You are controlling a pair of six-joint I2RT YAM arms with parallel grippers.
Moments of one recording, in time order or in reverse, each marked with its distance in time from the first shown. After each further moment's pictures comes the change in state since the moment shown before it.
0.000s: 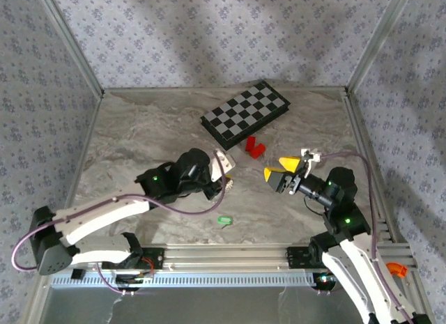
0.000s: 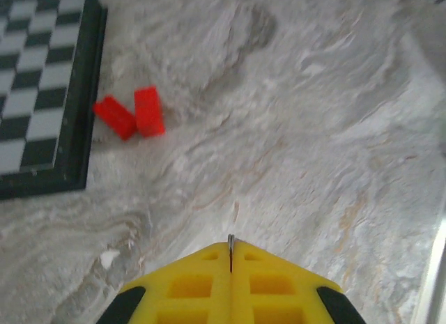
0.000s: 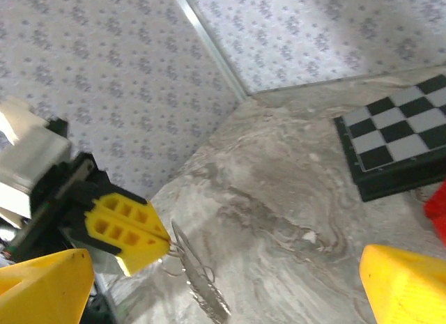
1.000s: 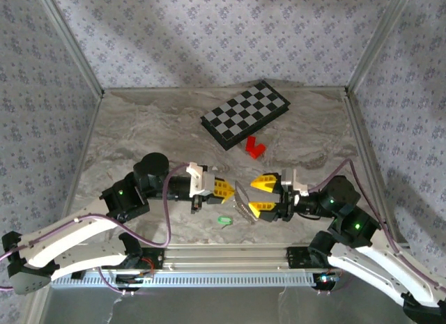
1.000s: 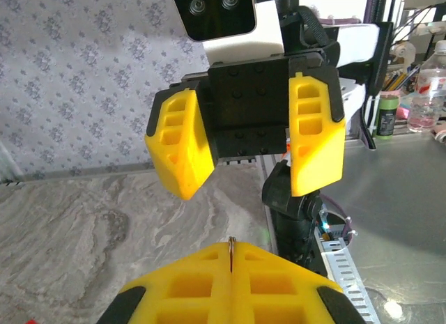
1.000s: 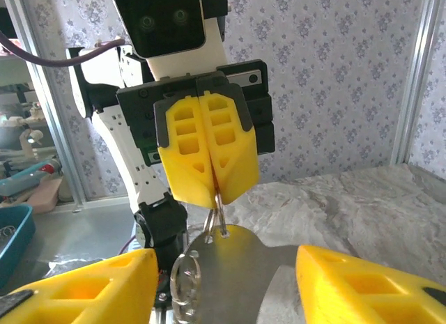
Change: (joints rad) left arm -0.009 -0.251 -0.062 0.248 0.552 0.117; right arm 0.552 -0.002 0.150 0.006 0.056 -0.426
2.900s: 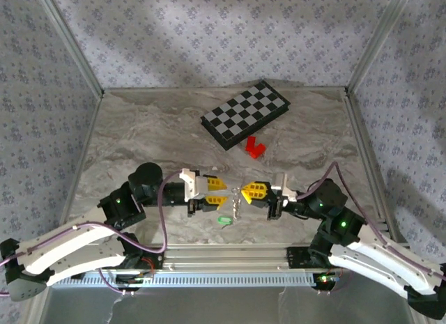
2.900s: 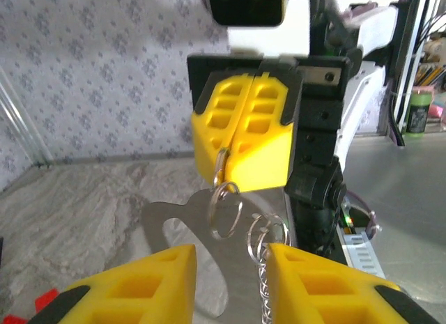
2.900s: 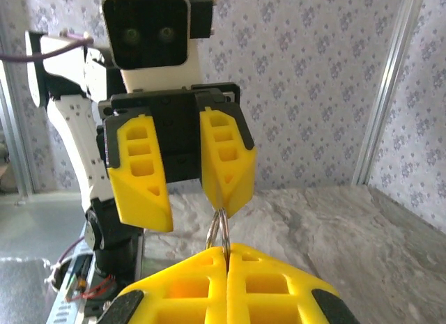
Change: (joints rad) left arm 0.013 -0.100 -0.153 0.101 -0.075 -0.025; right arm 0.076 0.057 -0.121 0.245 0.135 -0.098
